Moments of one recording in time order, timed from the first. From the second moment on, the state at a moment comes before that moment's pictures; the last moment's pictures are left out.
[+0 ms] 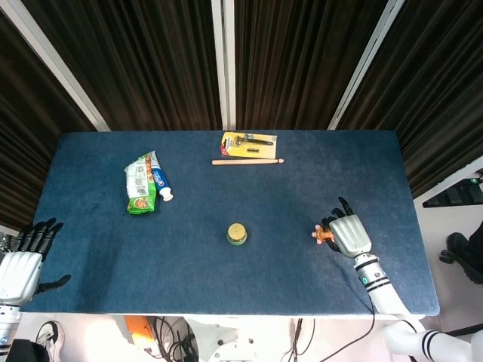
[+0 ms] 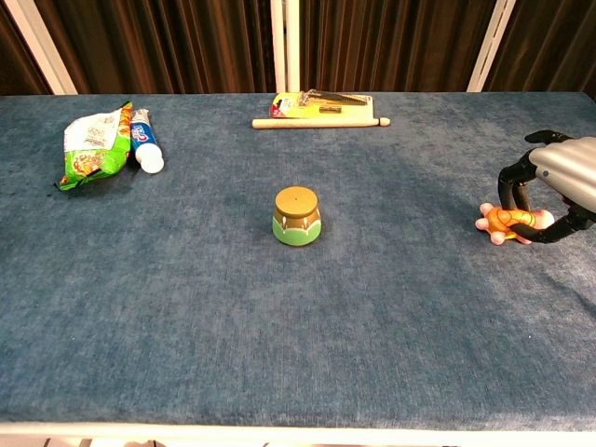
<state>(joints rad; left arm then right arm) -0.09 -1.13 0.01 -1.51 1.58 1.49 -0.08 0.45 -1.59 0.06 -1.18 -1.44 1.12 -0.19</state>
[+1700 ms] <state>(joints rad) -0.09 -1.13 0.01 -1.51 1.58 1.50 -0.09 0.44 -1.68 0.10 -1.07 -1.46 1.25 -0.18</state>
